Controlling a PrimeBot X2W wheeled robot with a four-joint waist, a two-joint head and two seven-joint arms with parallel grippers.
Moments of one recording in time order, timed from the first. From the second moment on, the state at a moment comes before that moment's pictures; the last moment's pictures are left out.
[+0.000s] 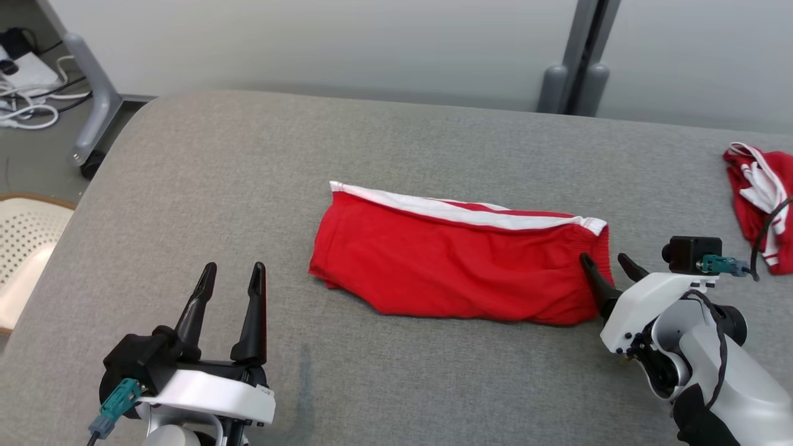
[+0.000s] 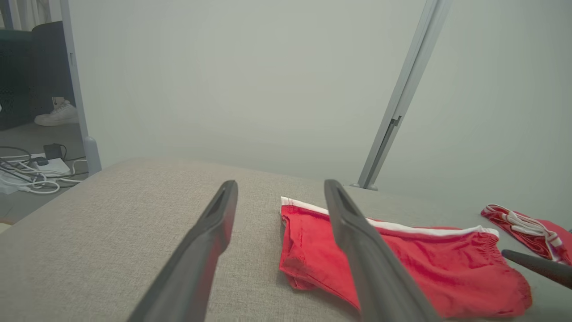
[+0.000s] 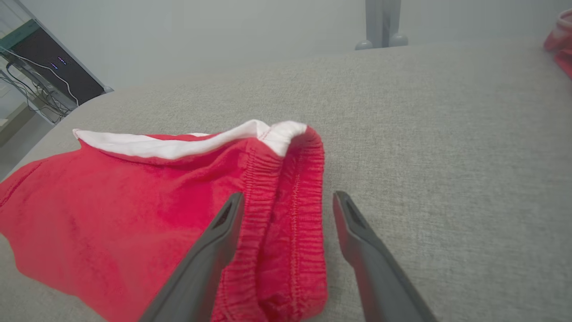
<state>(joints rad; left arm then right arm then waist) -0.09 0.18 -0.25 0.12 -0.49 0.06 -0.26 -0.59 -0.20 0.44 0.92 0.69 0.13 -0.08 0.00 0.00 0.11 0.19</state>
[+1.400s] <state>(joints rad) -0.09 0.14 -0.19 0.18 -0.41 0.00 -0.26 -0.56 -0.24 0.49 0.92 1.12 0.13 0.15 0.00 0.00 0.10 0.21</state>
